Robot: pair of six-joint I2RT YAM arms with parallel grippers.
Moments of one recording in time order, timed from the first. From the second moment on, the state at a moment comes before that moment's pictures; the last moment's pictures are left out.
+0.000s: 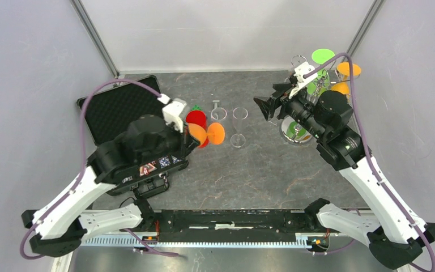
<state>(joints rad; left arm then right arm) -0.92 0.91 1.31 -0.81 -0.12 -0.37 0.58 0.99 1.25 -0.25 -0.09 0.00</state>
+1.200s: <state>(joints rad) -0.92 1.42 1.22 -1.02 -0.21 -0.31 0.58 0.93 1.25 -0.39 0.12 -0.06</state>
